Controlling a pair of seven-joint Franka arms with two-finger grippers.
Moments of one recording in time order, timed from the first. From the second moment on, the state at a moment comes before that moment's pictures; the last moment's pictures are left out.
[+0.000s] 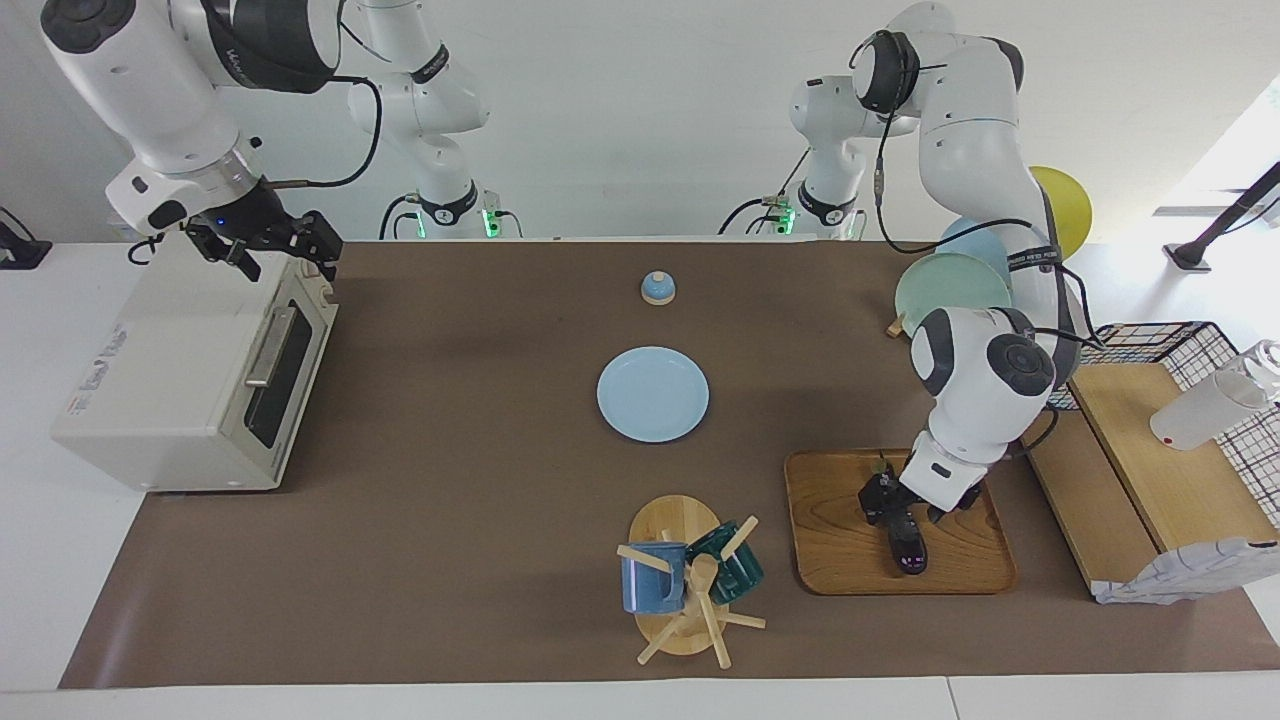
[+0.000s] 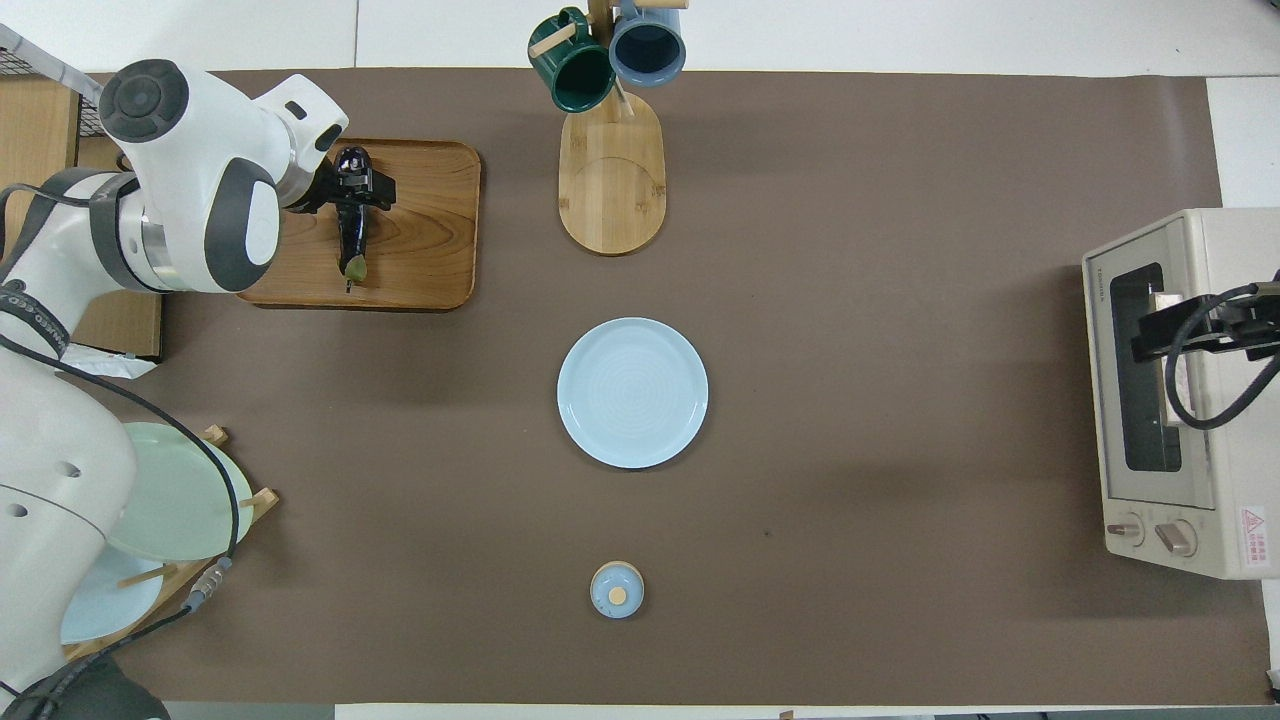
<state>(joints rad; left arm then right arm) -0.10 0.61 -0.07 -1.50 0.00 2.25 -0.08 0.07 -0.04 -0.15 -1.68 -0.02 1.53 -0.07</state>
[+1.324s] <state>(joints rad) -0.12 0.45 -0.08 -1.46 -0.08 1.99 -0.16 0.06 -0.12 -0.15 -2.02 -0.23 1.88 -0.10</state>
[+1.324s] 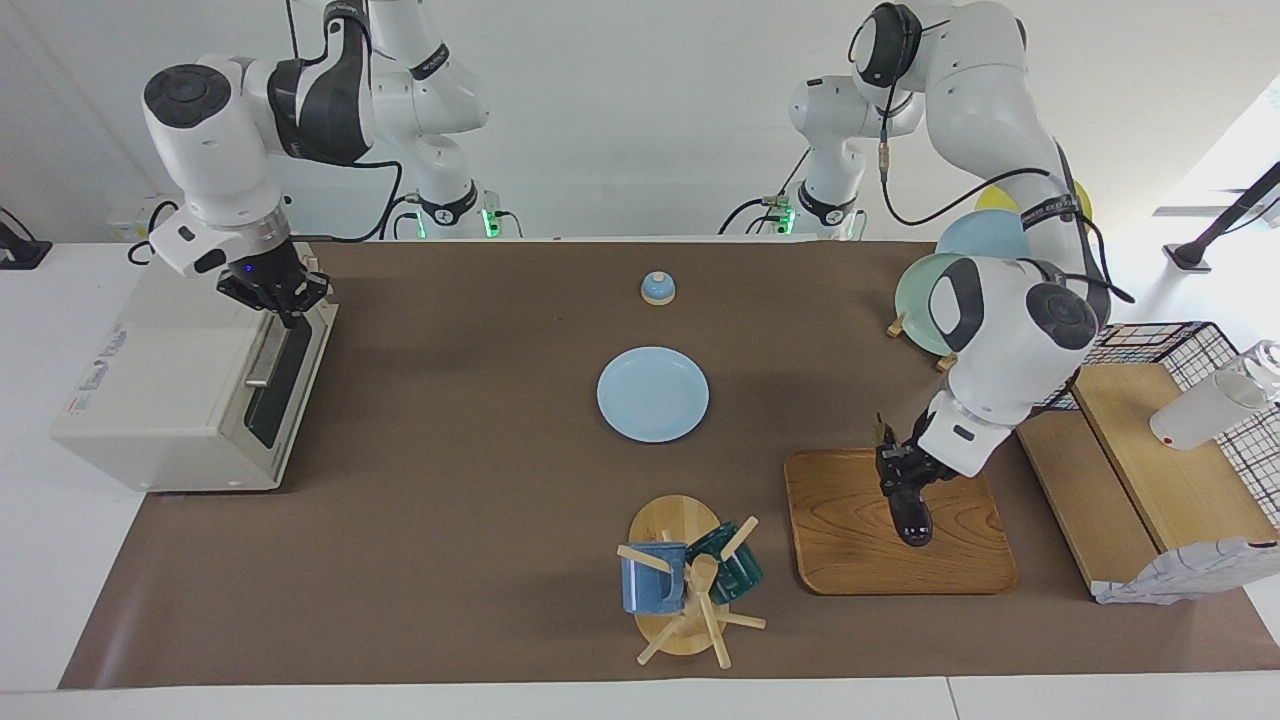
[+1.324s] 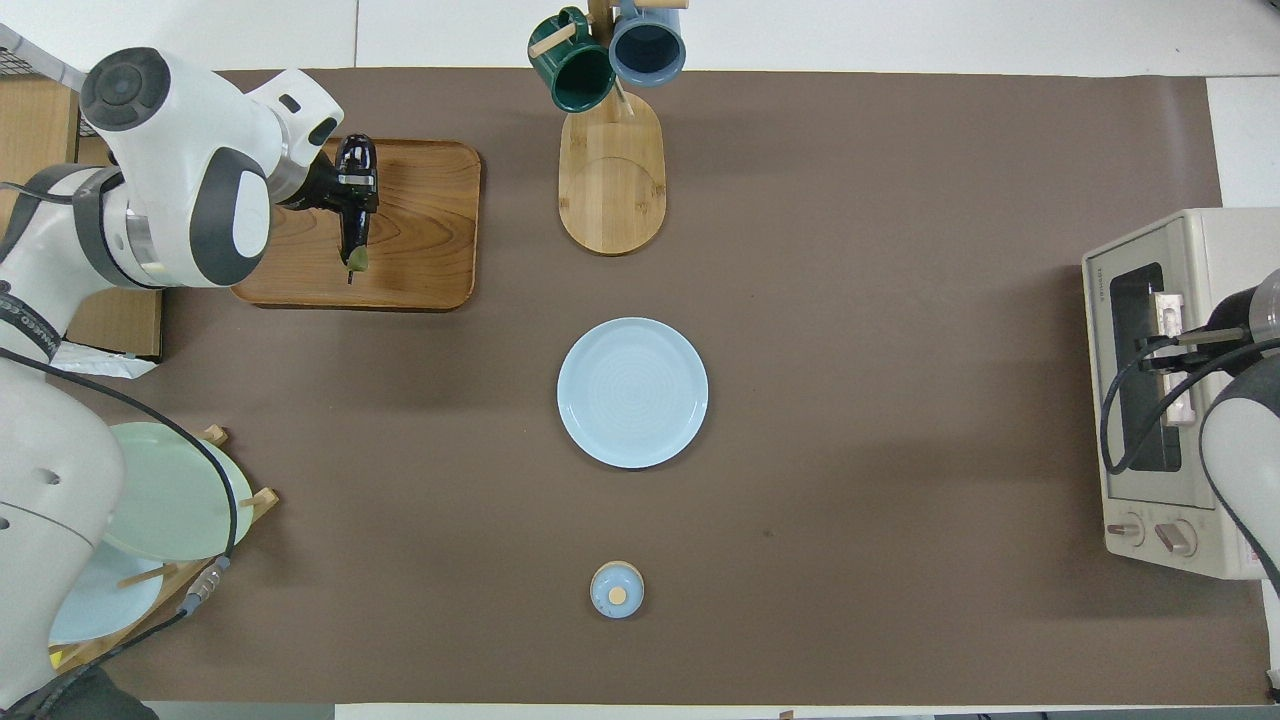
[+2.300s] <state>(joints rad) -0.54 0.17 -0.09 -1.98 -0.13 2.23 -0.56 -0.01 -0.12 -0.15 -2.10 -0.23 1.96 -0.24</state>
